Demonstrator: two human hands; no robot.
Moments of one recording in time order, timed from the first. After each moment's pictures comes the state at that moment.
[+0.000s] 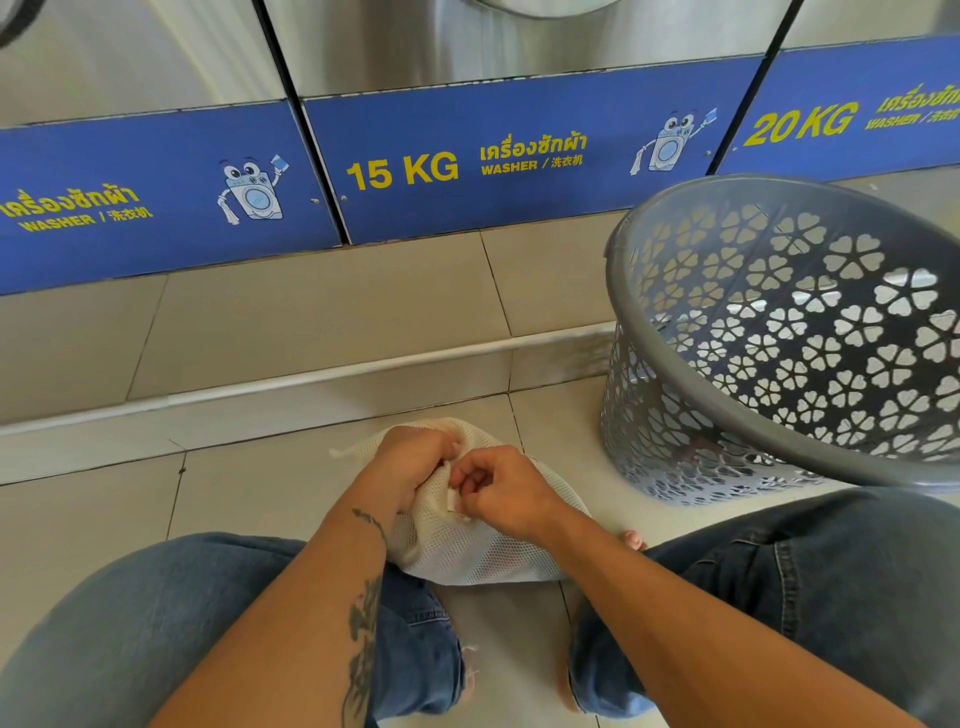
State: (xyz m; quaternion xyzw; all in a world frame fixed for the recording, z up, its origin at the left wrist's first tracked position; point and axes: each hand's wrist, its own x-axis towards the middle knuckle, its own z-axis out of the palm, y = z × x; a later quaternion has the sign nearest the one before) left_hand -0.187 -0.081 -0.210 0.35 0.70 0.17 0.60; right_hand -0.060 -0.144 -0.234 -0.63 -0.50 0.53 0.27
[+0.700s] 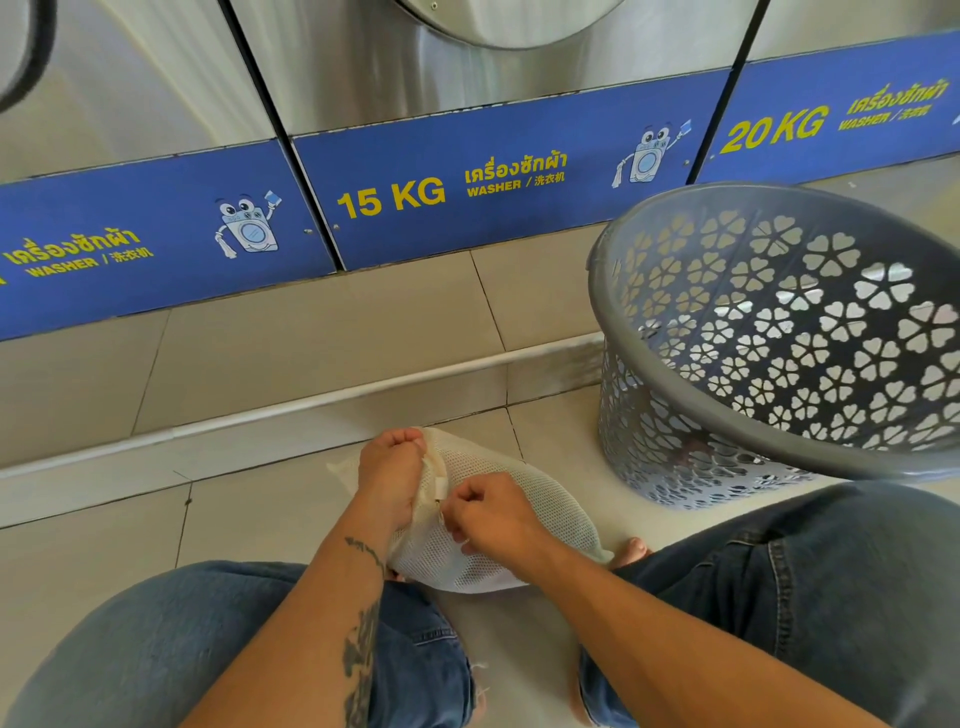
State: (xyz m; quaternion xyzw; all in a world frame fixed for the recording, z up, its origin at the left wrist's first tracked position) left_hand -0.193 -0.077 -0.225 0.32 0.70 0.33 0.55; right_hand -0.080 -0.157 -0.228 -0.67 -0.39 0.56 0.29
